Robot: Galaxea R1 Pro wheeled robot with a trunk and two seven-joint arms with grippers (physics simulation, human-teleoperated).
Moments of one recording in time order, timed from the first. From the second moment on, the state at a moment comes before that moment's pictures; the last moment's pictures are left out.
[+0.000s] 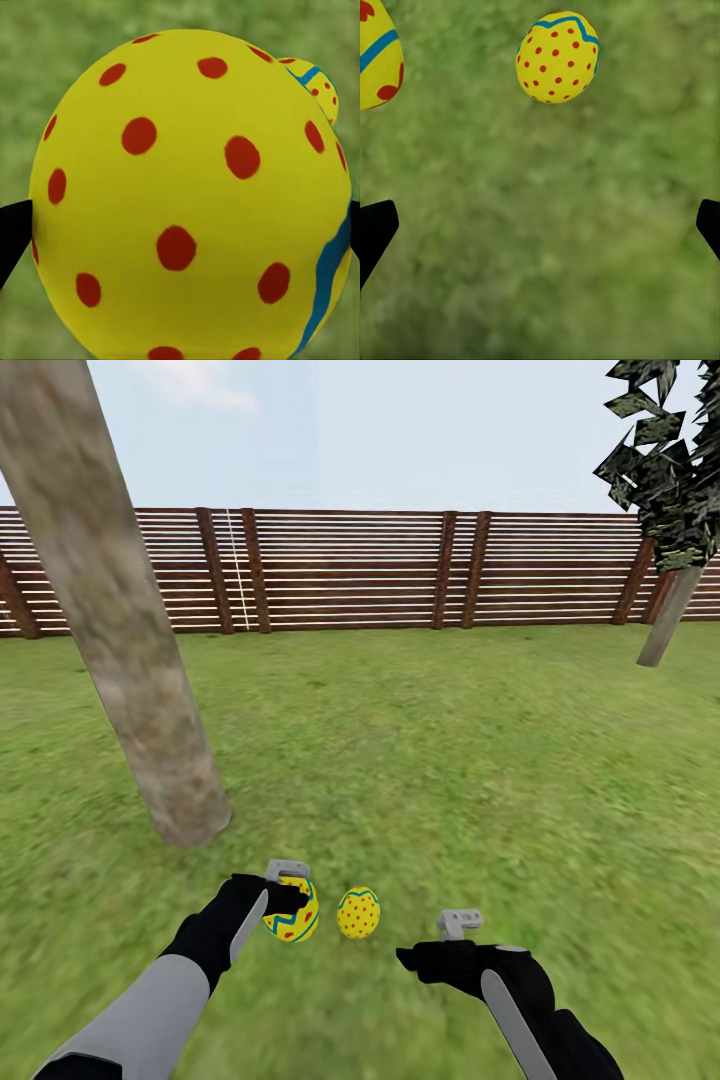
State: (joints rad) left arm -0.72 -0.06 -0.15 -0.63 0.08 0.62 -0.01; right arm -0.24 -0.05 0.28 -1.44 -0.45 0.87 -0.10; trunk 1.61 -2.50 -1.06
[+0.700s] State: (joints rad) left arm -0.72 -0.06 -0.15 -0.63 0.08 0.62 -0.01; right arm -0.24 -0.05 0.28 -1.44 -0.45 0.87 -0.10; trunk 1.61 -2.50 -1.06
